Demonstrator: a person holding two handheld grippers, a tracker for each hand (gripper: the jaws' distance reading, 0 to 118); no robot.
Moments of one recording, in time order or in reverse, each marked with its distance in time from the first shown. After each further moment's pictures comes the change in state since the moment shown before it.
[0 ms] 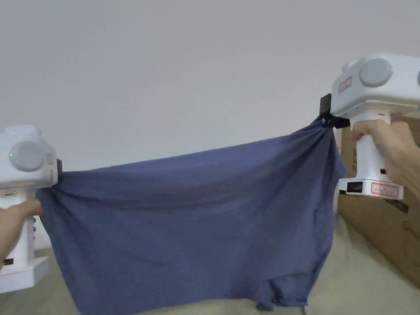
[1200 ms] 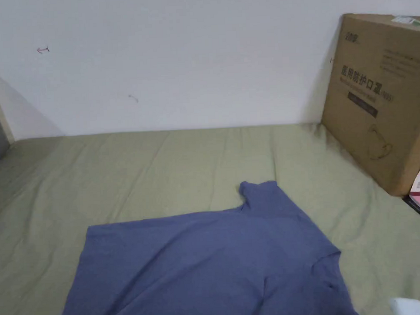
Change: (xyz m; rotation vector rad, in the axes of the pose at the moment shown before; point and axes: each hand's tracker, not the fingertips) left arm -0.076 -0.464 0.225 -0.536 -0.042 -0.322; right arm 0.141 -0.505 0.253 -0.637 -0.025 0.020
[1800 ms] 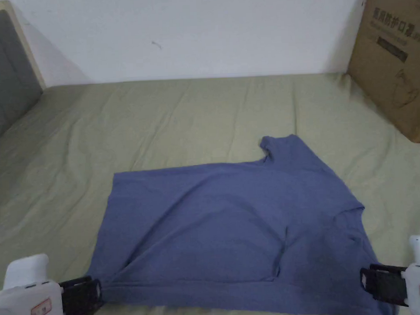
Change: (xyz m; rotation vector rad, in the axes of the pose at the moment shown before) left arm -0.035 -0.059 0.084 0.065 -0.283 0.427; right arm -0.033 -0.041 0.055 0.141 -0.023 0.118
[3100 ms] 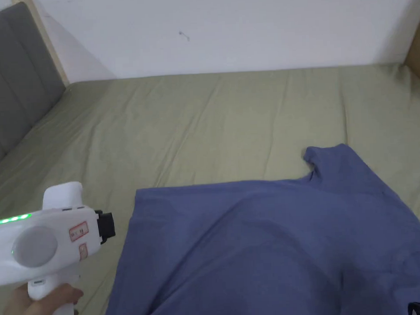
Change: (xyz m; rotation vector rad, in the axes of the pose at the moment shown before) left arm 0.033 0.190 -0.090 0.130 0.023 -0.033; right arm -0.051 0.070 -0.061 -0.059 0.047 0.024
